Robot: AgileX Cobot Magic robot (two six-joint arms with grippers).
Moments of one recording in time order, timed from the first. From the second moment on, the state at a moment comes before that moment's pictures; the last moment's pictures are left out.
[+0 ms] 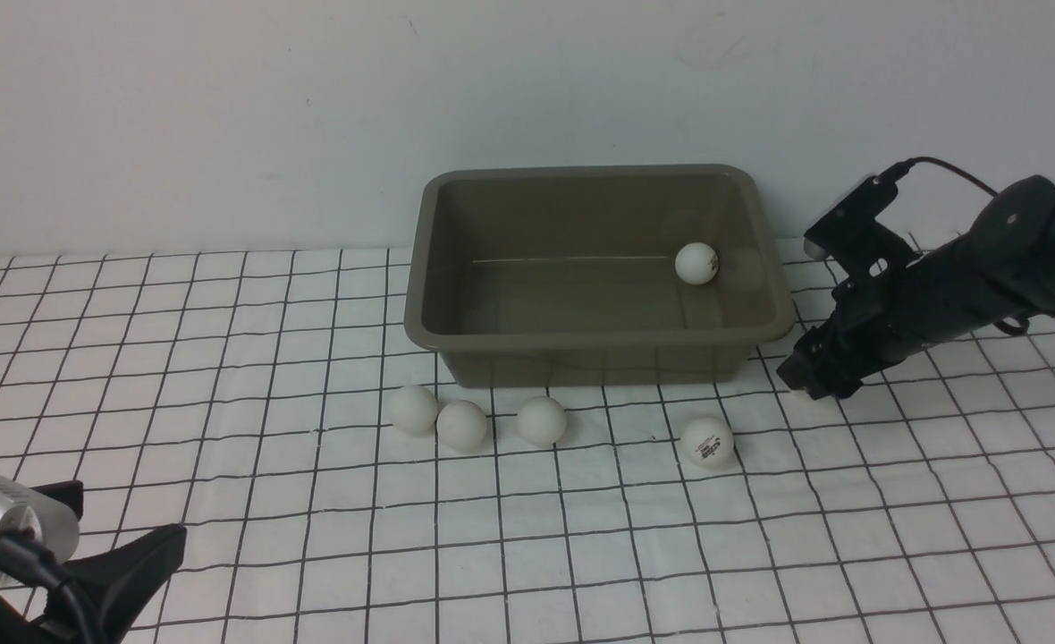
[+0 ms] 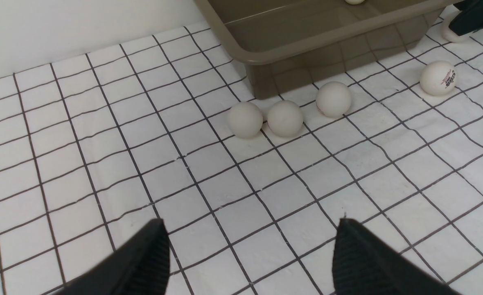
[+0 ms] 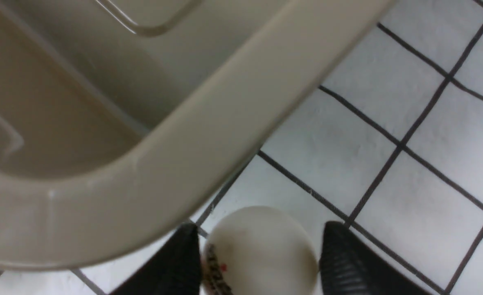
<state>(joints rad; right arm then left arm) 0.09 2.01 -1.28 0.61 0.55 -1.17 0.03 0.52 -0.42 -0.68 0.60 0.76</state>
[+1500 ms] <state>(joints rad) 0.09 1.88 -1.28 0.61 0.53 -1.15 0.03 0.52 -0.42 -0.68 0.60 0.76</state>
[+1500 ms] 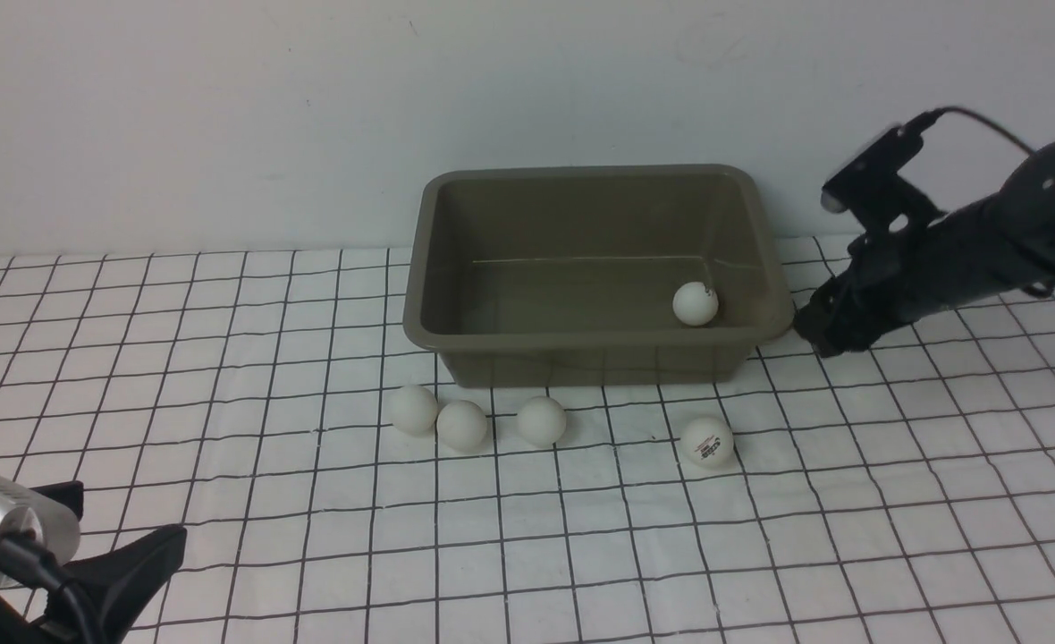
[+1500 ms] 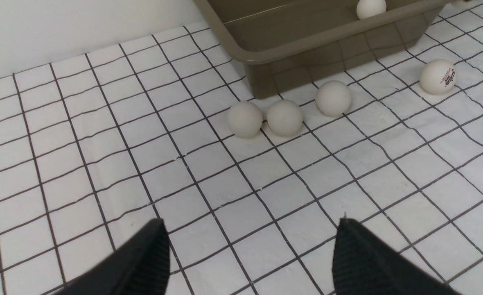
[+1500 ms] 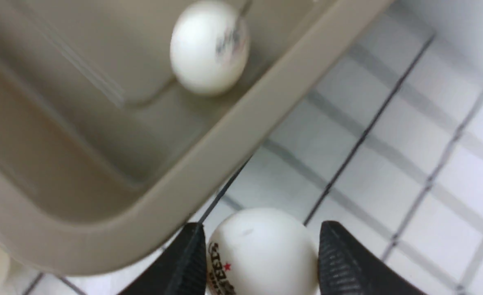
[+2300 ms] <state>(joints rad) 0.23 1.88 -1.28 1.11 0.41 -1.51 0.03 0.52 -0.42 -0.68 0.60 0.77</state>
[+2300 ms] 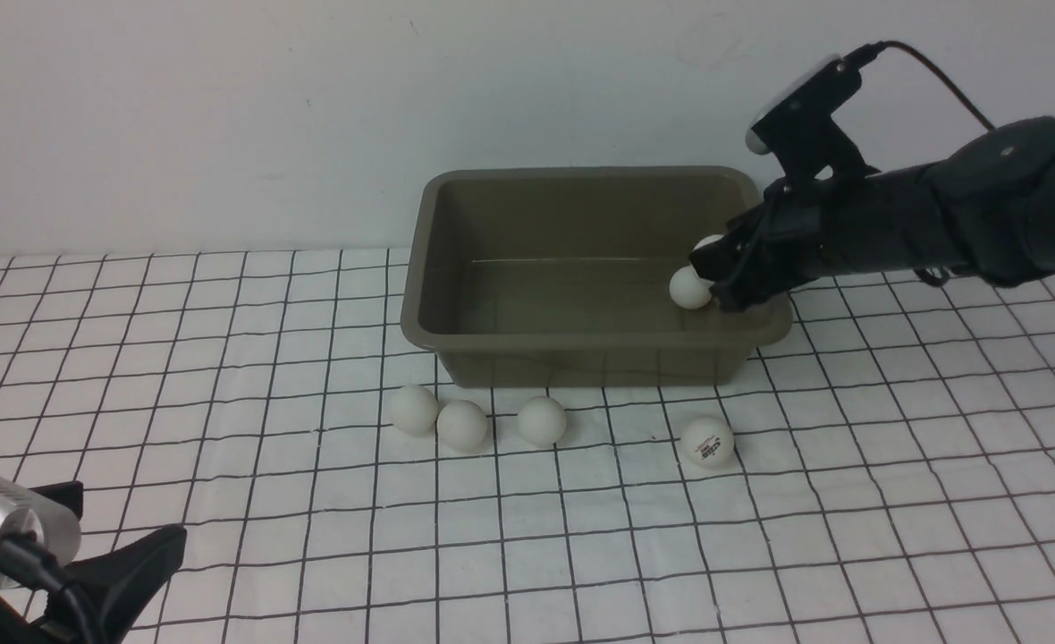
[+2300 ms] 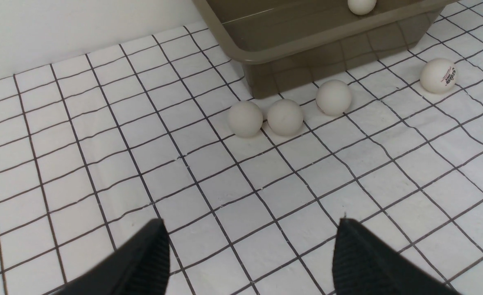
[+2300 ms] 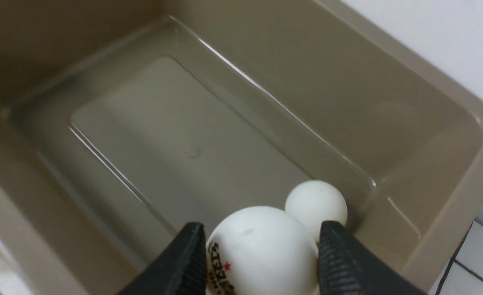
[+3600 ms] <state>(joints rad) 0.24 1.58 -1.06 0.65 0.72 -0.70 0.03 0.52 -0.42 -0.68 0.60 0.77</state>
